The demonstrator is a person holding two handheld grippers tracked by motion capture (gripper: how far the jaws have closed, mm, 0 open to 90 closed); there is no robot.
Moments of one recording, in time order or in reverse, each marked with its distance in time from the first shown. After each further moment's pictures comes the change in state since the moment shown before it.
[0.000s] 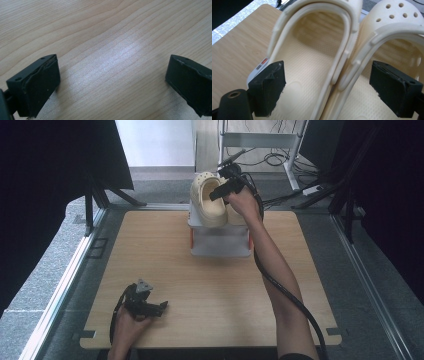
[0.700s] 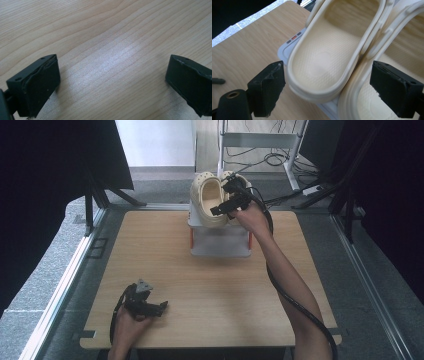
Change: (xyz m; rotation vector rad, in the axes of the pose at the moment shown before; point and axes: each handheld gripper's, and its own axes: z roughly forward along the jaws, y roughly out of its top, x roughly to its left) left arm 0.000 0.000 0.000 -0.001 0.000 0.000; right arm 0.018 -0.044 -0.025 -0.055 0.098 -0.094
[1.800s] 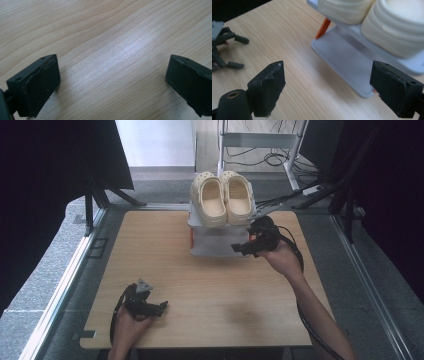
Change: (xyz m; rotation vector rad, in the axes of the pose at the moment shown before) left arm 0.000 0.000 0.000 -0.002 0.001 0.000; right arm 0.015 -0.115 -0.053 -0.036 0.082 -0.055
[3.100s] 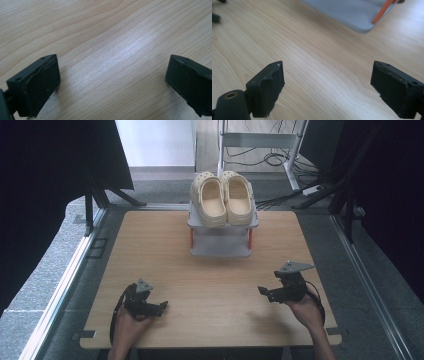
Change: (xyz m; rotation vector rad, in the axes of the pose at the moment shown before) left arm 0.000 0.000 0.000 0.001 0.000 -0.001; right arm 0.003 -0.172 0.000 -0.042 -0.070 0.095
